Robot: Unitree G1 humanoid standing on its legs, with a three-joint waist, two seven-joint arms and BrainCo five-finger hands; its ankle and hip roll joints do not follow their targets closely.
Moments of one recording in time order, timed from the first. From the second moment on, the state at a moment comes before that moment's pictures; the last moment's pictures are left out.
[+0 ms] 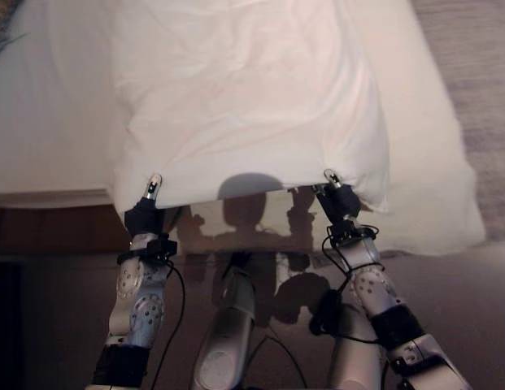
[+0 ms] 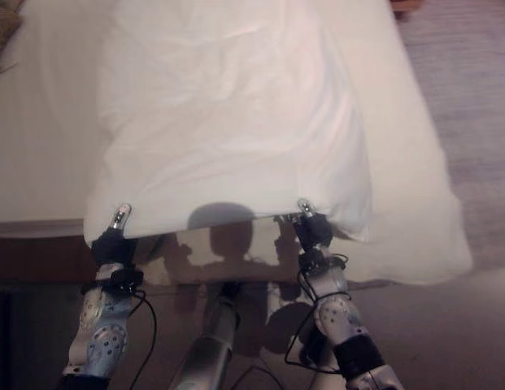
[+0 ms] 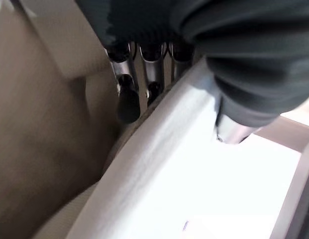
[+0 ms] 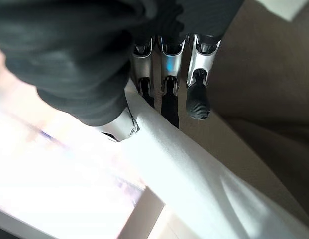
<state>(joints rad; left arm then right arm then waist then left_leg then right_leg) -0.10 0.29 0.01 -0.07 -0.79 -0.26 0.07 -0.25 -0.21 0.17 0.12 1.08 -0.21 -0.02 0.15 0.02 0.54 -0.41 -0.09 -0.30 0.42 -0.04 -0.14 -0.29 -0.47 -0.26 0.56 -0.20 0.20</state>
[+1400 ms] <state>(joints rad) 0.13 0.24 0.07 -0.09 -0.64 -0.23 0.04 -0.18 -0.14 0.19 0.26 1.02 -0.19 0.03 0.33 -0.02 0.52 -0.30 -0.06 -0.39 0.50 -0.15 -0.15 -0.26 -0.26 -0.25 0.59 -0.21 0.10</state>
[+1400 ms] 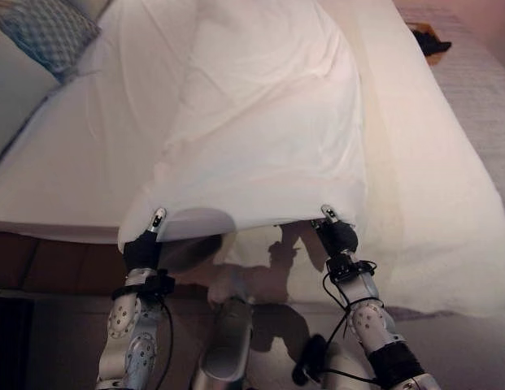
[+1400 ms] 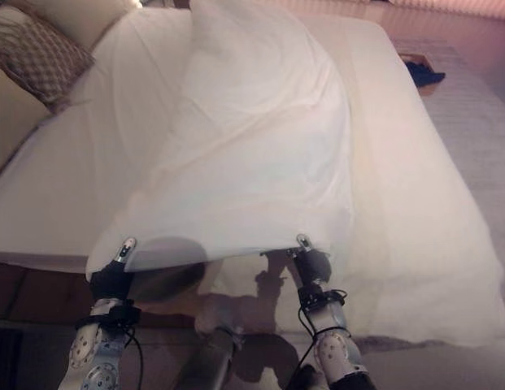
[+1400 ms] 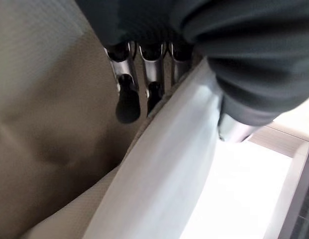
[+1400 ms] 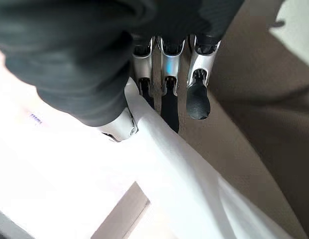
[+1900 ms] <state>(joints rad) 0.11 0.26 0.03 0.03 -0.60 -0.20 0.01 -0.08 -0.14 0.16 0.28 0.97 -0.18 0.02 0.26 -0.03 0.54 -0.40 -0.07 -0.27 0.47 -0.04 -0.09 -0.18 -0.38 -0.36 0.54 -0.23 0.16</state>
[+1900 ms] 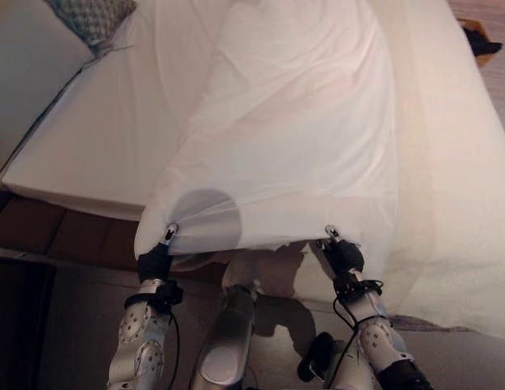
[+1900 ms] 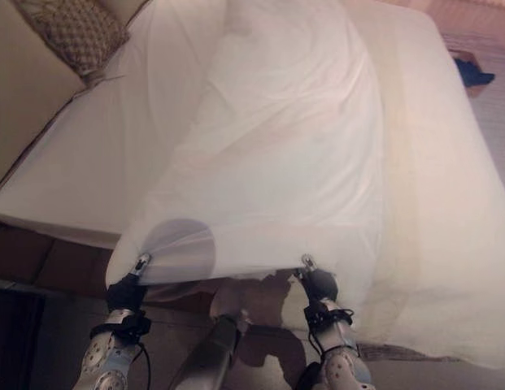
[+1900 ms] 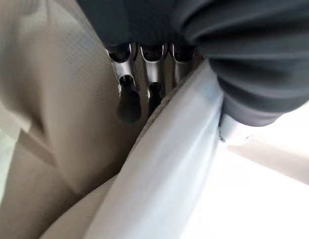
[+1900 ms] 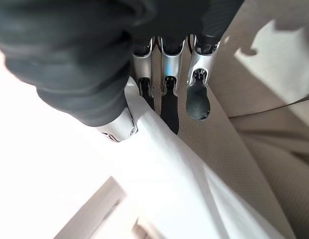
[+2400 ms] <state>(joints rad) 0.11 0.27 -0.04 0.11 -0.53 -0.21 0.02 -0.17 -0.17 0.15 0.40 0.92 -0.18 -0.07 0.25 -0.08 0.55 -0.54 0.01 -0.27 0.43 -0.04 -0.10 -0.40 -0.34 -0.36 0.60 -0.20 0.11</state>
